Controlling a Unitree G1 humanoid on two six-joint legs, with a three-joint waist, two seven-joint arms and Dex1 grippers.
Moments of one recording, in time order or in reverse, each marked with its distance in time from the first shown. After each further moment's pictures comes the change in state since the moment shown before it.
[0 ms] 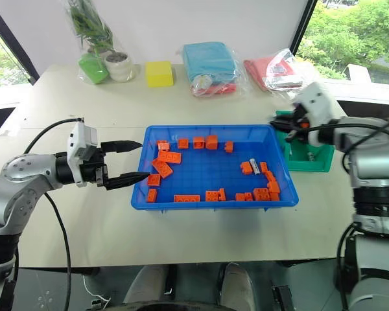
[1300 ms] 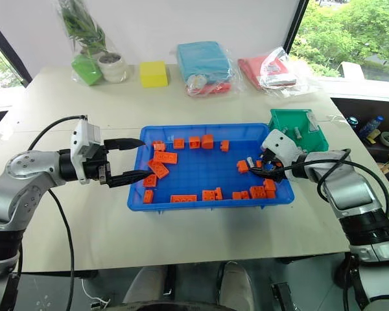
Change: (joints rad) left arm -0.027 -0.005 -0.013 0.008 0.017 -0.007 0.001; right arm 0.127 0.003 0.327 -0.121 -0.011 -0.056 -0.022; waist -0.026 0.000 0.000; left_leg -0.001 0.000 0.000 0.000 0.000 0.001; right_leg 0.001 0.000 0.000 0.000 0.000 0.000
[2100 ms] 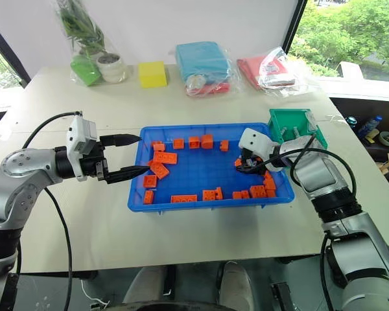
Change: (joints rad) left arm 0.001 0.000 0.022 -0.003 0.000 0.002 0.021; right arm -0.166 0.114 0.118 0.048 -0.187 0.030 0.112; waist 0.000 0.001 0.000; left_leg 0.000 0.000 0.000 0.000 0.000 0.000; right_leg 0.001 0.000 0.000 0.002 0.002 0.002
